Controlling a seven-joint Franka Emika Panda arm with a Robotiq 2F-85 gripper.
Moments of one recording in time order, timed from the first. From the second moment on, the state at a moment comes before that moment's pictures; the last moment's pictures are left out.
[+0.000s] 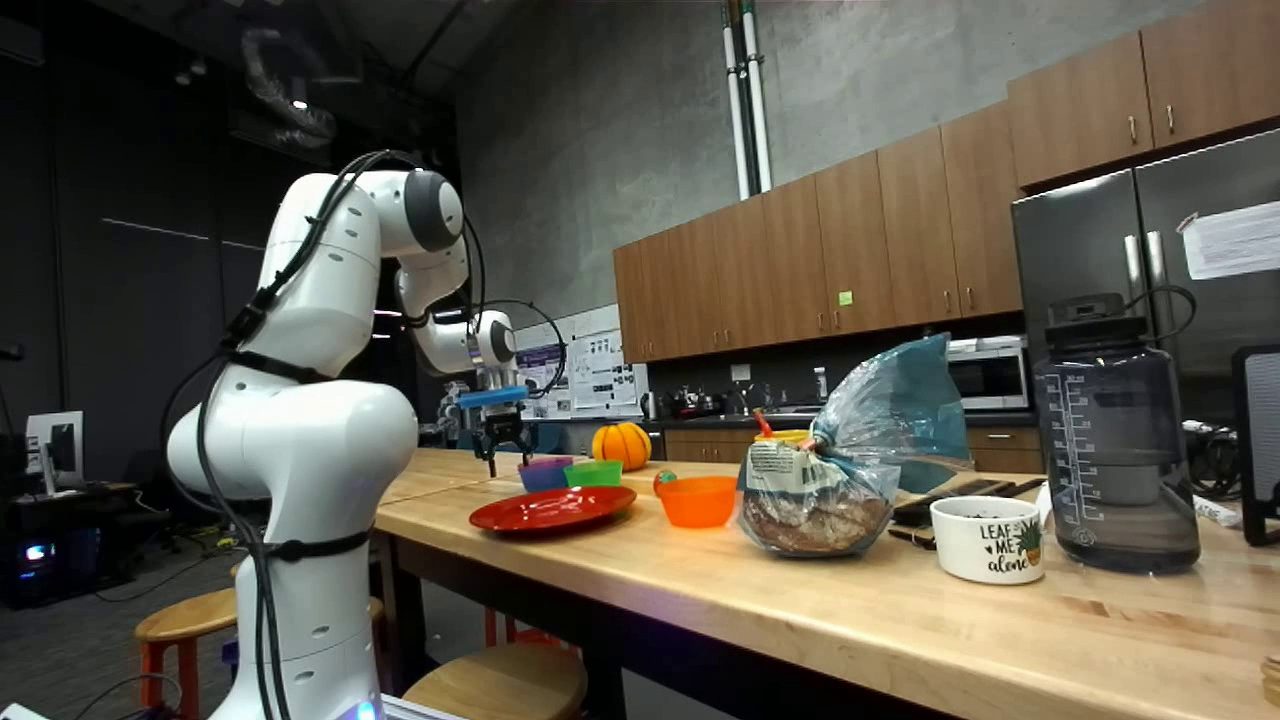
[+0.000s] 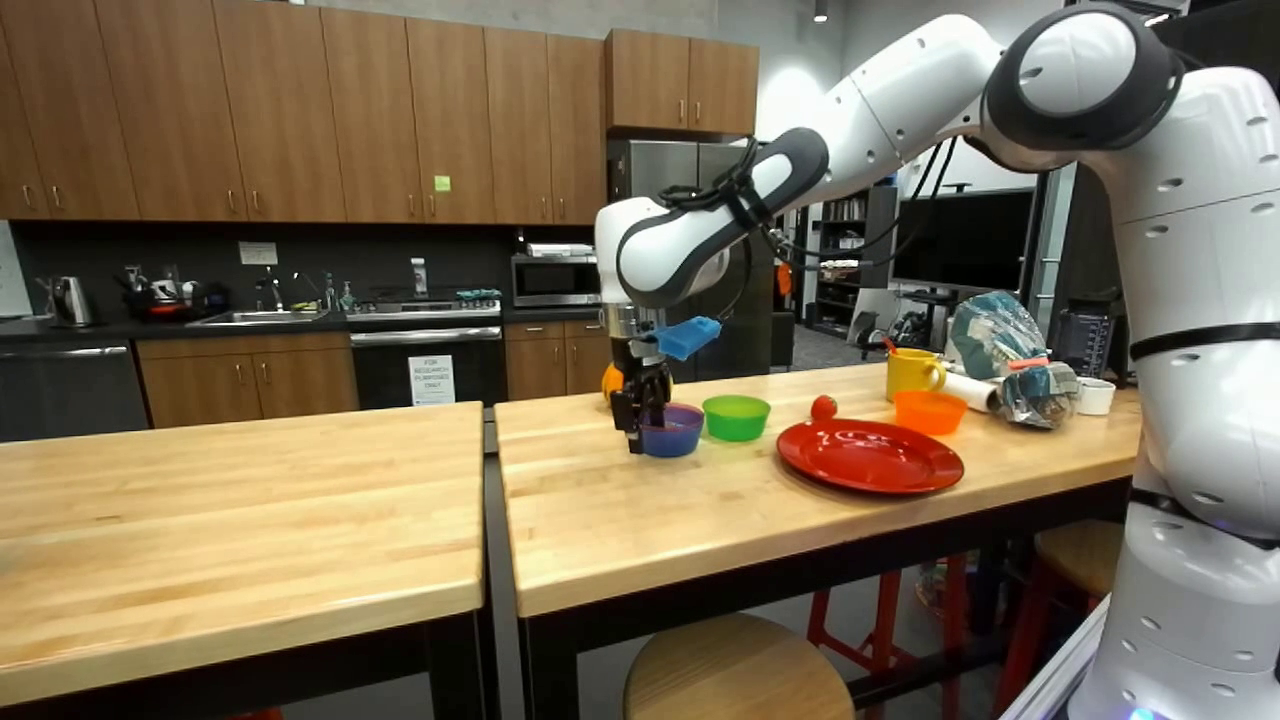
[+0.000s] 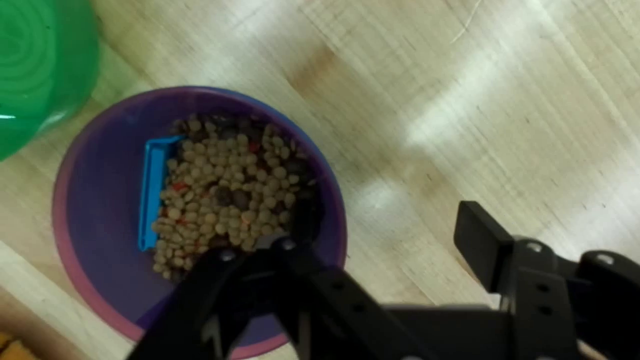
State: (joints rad) arm 0.21 0.26 0.20 -1.89 -0.13 2.08 -0.01
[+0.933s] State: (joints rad) arm 0.19 0.22 0.16 -1.87 -0.11 2.09 -0.01
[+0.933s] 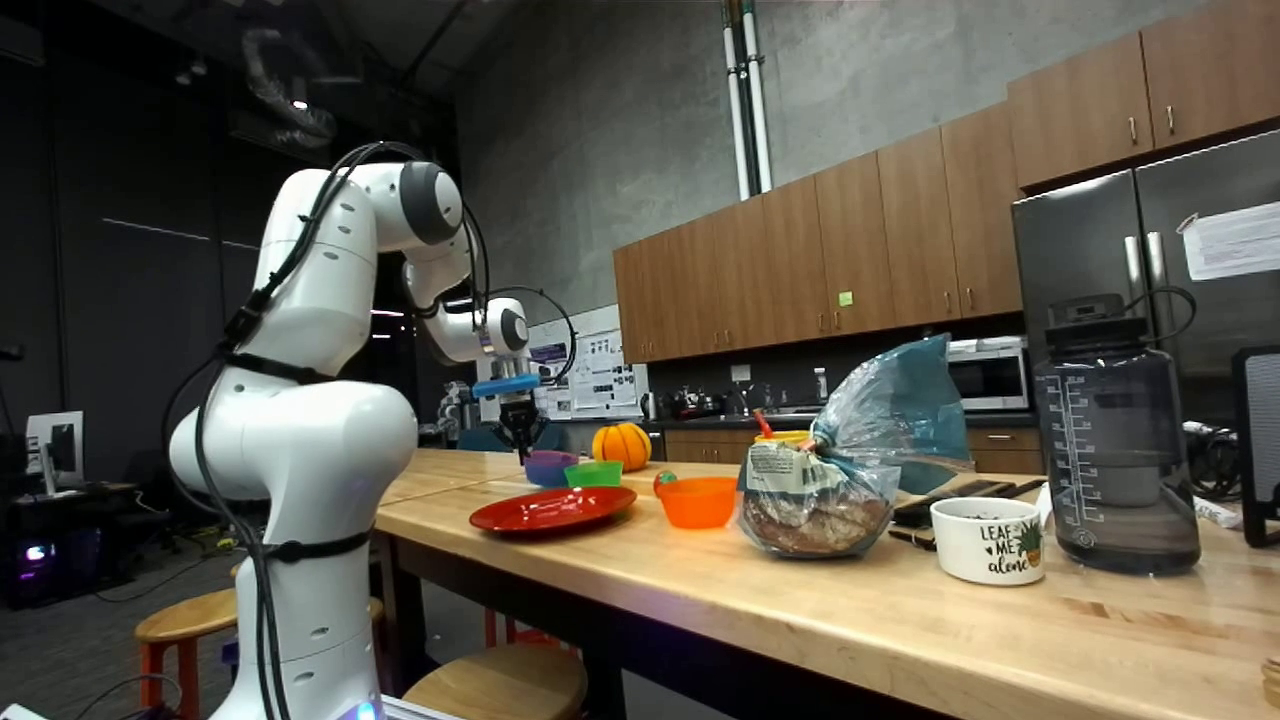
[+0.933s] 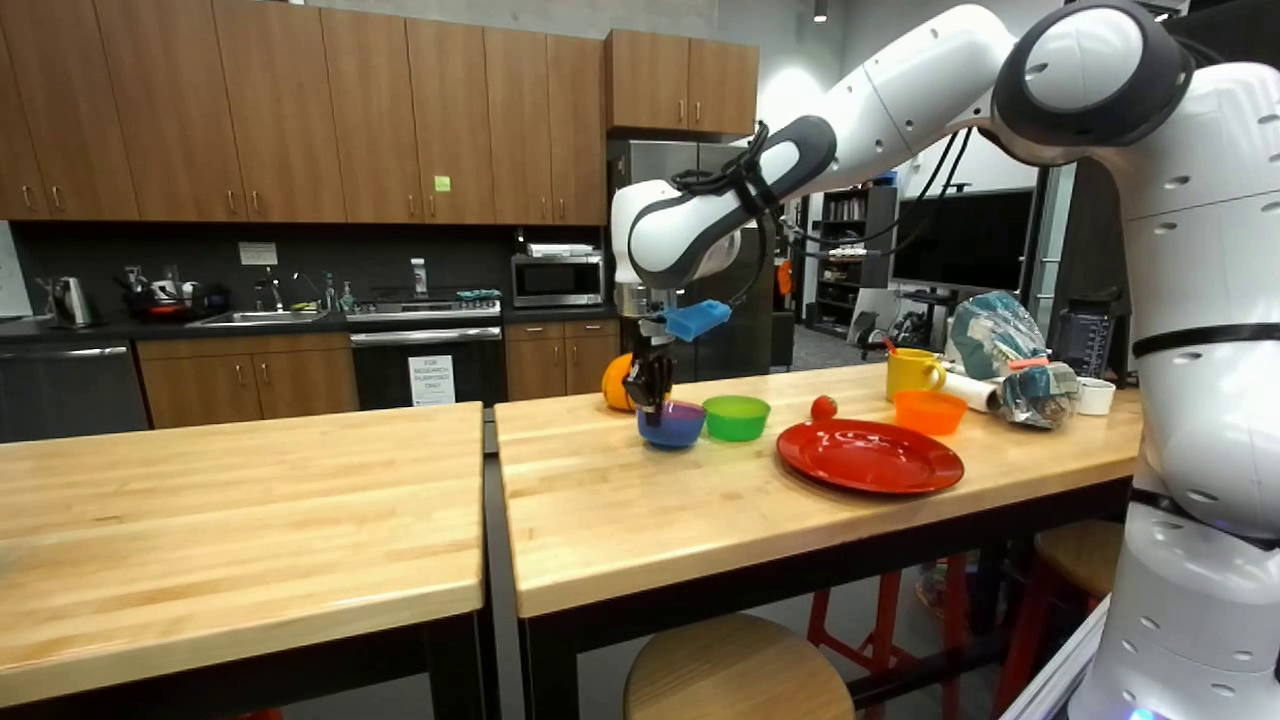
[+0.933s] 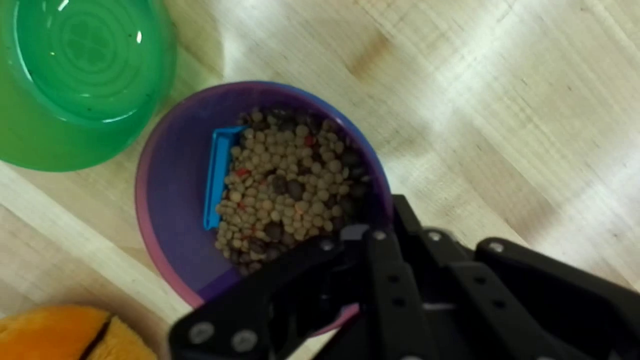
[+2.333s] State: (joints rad) arm 0.04 0.00 0.05 -2.01 0.46 2.08 -0.41
